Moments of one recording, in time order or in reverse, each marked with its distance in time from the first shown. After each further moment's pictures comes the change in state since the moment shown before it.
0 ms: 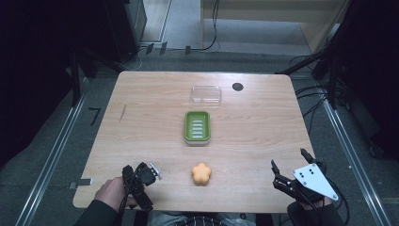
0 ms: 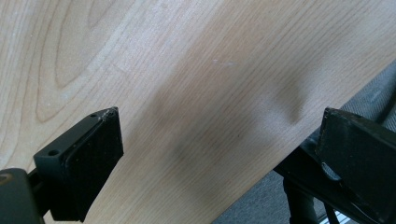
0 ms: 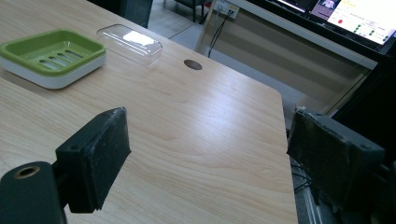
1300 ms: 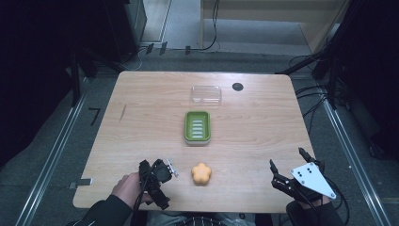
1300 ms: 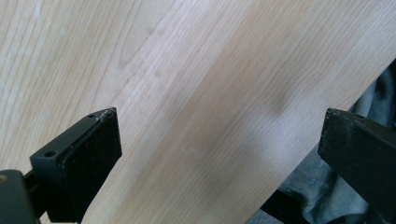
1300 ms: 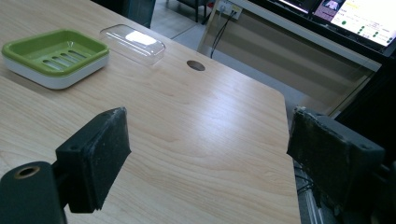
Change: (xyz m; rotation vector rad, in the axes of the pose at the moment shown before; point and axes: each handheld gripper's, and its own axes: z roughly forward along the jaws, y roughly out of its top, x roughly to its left) left arm -0.023 0.039 -0.014 -0.128 0.009 0.069; right arm 0.002 0.002 0.003 0.004 0.011 -0.005
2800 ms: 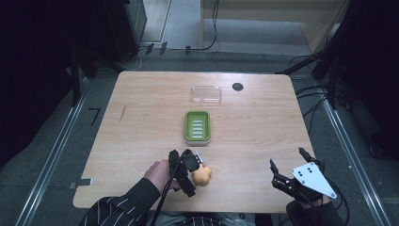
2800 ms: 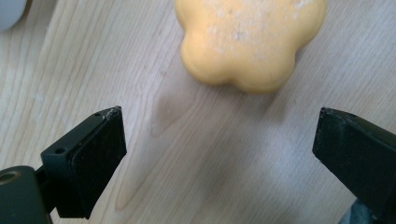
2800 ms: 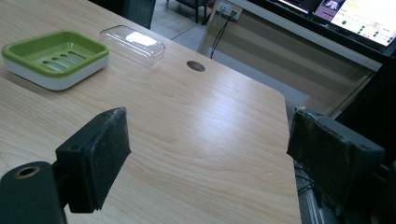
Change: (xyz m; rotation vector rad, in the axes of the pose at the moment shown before) left arm -0.008 0.076 0.013 -0.083 -0.033 0.097; right arm -0.001 0.000 0.001 -0.004 0.001 0.002
